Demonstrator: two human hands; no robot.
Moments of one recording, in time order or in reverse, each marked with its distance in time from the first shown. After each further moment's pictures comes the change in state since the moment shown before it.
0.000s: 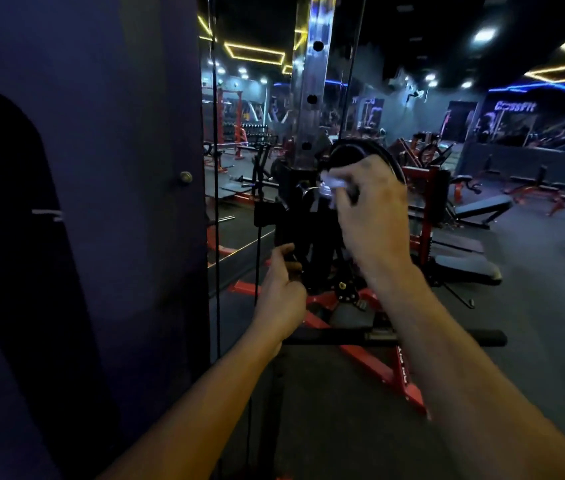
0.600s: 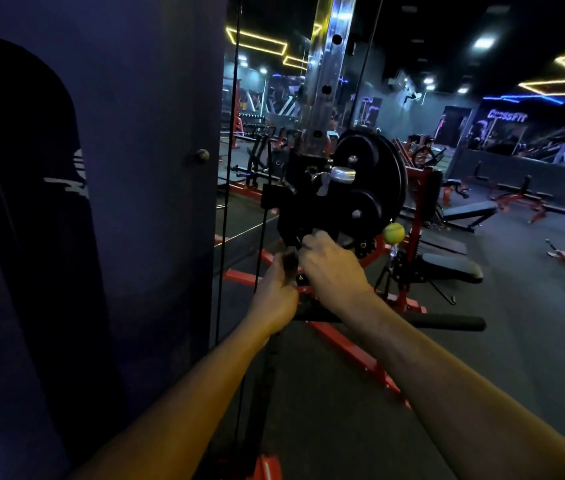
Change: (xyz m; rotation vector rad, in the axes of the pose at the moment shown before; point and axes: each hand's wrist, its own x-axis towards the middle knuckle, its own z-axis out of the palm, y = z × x) left_hand -0.025 -0.029 -0.019 0.110 -0.080 0.015; right_hand -0.085 -0.011 0.032 -0.549 -0.645 -0.405
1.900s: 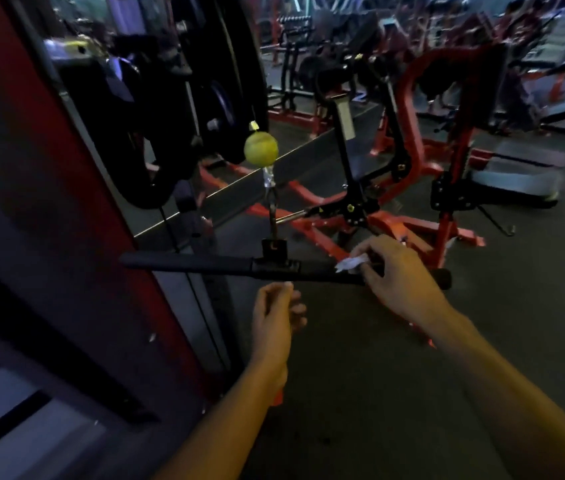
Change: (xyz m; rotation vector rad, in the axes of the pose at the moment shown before) left_hand 0.024 -0.073 0.311 -0.556 0.433 -0.432; right_hand -0.196 0.282 0.171 0.887 -0.104 0.296
